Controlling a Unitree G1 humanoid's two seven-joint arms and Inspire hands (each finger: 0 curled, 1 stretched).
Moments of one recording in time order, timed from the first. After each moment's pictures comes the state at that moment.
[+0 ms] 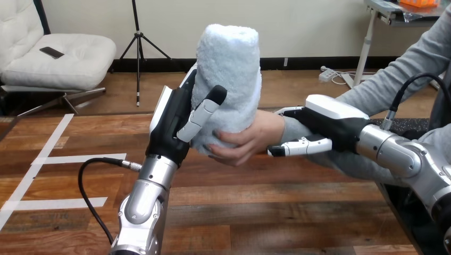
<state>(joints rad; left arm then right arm) -0.51 0.04 0.05 0.93 0.01 -0.82 -0.20 -0.76 -0.55 0.34 1.00 -0.51 -0.59 0.24</state>
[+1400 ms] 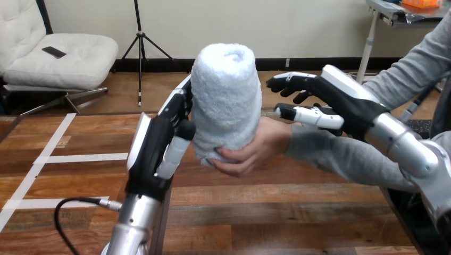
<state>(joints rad) -0.16 0.04 0.02 0.51 -0.01 -0.84 -0.20 -0.62 -0.55 0.19 0.79 -0.23 -0.65 0.26</state>
